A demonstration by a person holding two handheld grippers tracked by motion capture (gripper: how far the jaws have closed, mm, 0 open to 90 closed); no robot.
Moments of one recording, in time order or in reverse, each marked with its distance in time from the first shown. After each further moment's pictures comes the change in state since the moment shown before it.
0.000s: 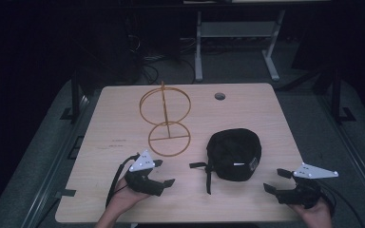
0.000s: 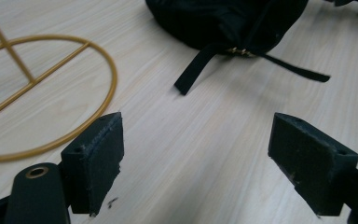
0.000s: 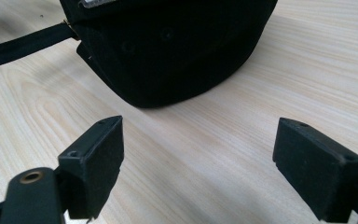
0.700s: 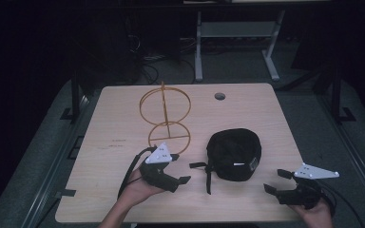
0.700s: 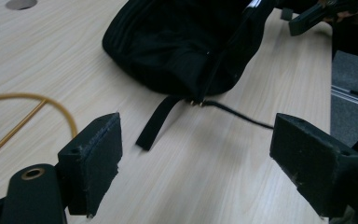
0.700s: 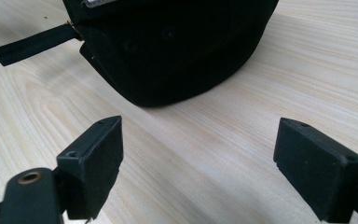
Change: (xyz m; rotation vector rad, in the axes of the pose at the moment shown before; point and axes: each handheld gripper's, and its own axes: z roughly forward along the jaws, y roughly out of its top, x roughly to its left) left arm -0.019 0.050 0.018 0.001 -0.093 0.074; right arm -0.001 -0.001 -0.001 -0.006 0.011 0.010
